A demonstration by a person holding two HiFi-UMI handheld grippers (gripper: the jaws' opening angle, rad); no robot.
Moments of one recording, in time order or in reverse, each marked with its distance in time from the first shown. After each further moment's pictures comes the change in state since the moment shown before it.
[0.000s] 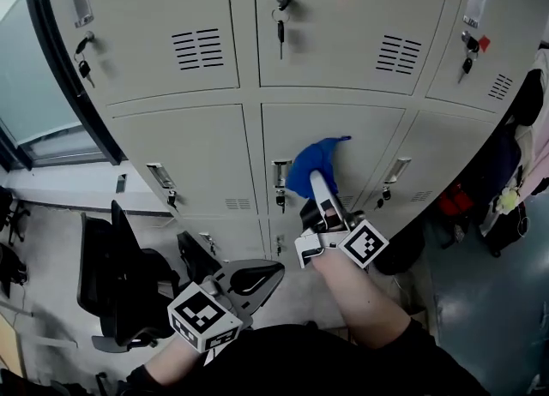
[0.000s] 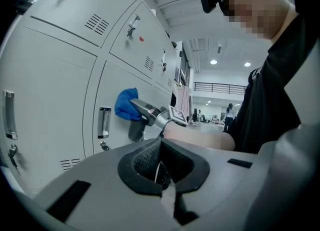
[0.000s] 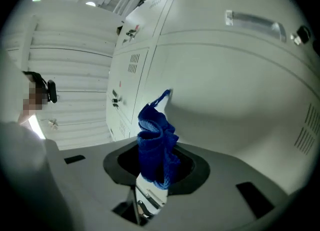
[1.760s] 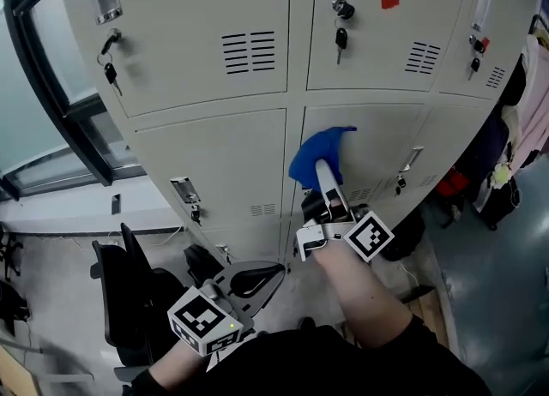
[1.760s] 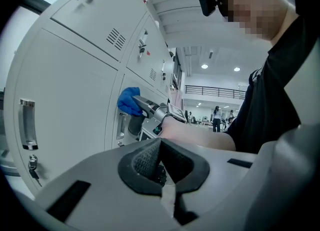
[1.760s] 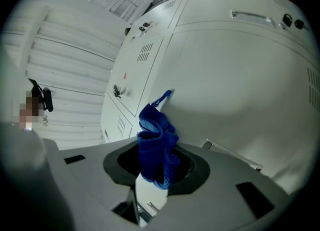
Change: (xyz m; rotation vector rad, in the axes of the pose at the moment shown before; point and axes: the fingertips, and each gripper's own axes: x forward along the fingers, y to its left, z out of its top) left arm -0.087 0.054 0.002 0.021 -0.022 -0.112; right arm 0.050 0.036 -0.042 -0.054 -0.149 -0.067
